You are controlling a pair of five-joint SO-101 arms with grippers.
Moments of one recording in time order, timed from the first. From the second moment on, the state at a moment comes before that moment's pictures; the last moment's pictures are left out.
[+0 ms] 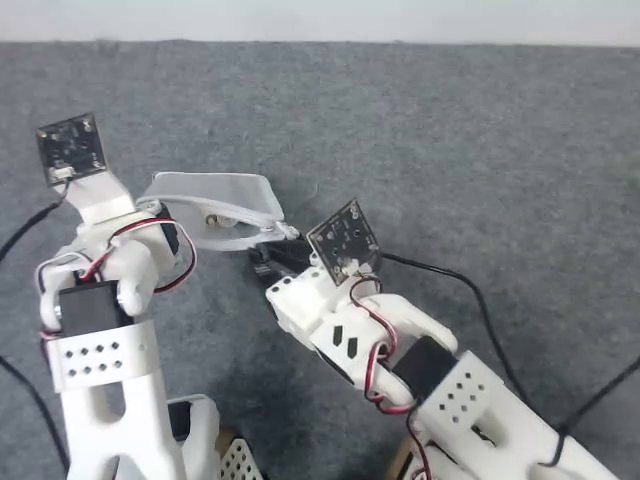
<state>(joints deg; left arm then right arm) -17.2 -50.2 40.5 68.0 13.1 -50.7 -56.4 59.4 26.2 -7.9</state>
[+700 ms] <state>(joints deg) -21.4 -50.2 40.5 67.3 13.1 -48.4 -58.9 59.4 37.4 -6.1</state>
